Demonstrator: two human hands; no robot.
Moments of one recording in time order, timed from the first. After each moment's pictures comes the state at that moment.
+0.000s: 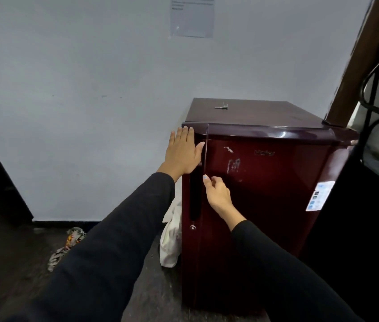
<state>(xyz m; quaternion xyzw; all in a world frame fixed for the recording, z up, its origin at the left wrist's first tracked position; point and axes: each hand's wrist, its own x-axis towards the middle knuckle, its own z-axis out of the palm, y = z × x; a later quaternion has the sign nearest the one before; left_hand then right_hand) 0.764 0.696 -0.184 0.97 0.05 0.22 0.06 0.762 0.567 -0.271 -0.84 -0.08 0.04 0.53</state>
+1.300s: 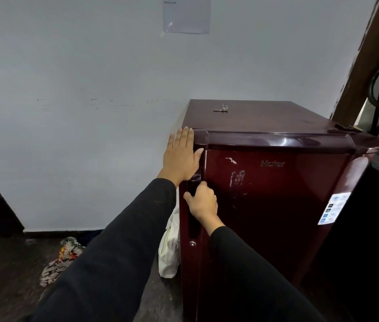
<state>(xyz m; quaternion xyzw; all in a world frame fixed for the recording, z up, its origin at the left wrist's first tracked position) 0.830 0.716 -0.197 0.97 0.04 0.24 -0.01 0.794 0.621 -0.263 -0.92 -0.07 0.00 0.38</state>
